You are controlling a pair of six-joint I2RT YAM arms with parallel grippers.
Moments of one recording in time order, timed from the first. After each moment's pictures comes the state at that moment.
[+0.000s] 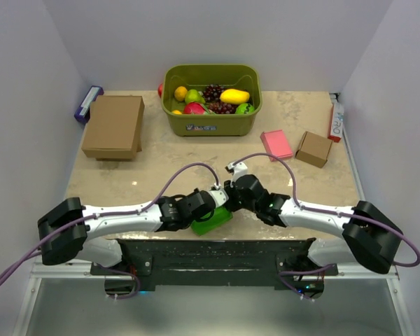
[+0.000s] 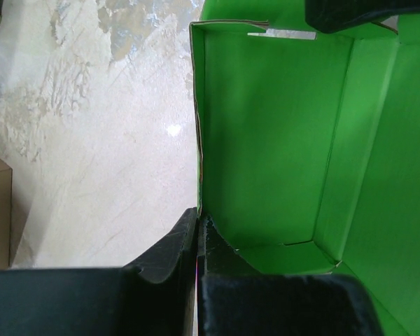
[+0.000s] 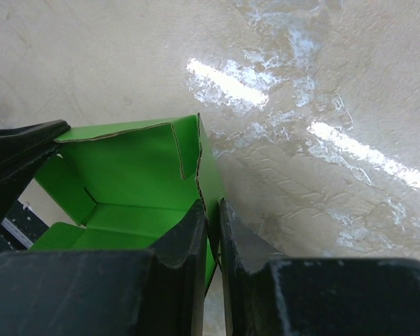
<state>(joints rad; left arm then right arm) -1.16 1.35 0.74 -0.37 -0.55 0.09 0.92 1.30 0.57 0.11 0.12 0.49</state>
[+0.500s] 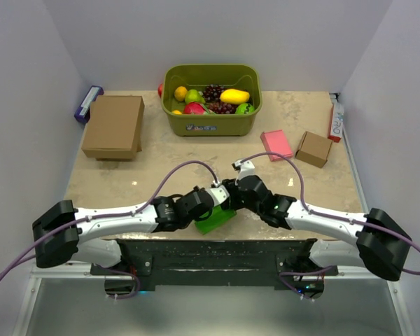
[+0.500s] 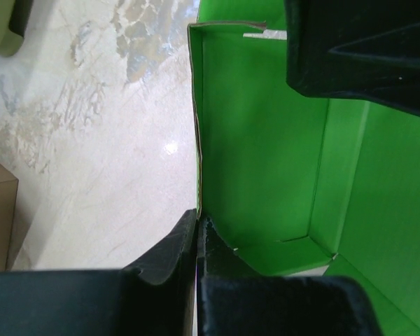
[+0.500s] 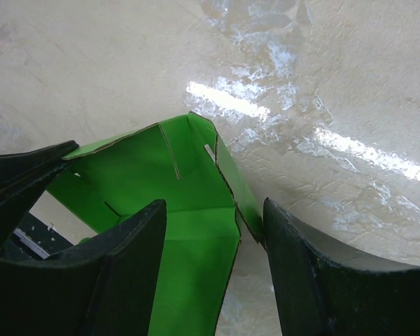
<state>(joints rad) -1.16 1.31 0.74 -0.34 -0.56 0.09 0.95 1.22 0.57 0.06 0.22 0.59</state>
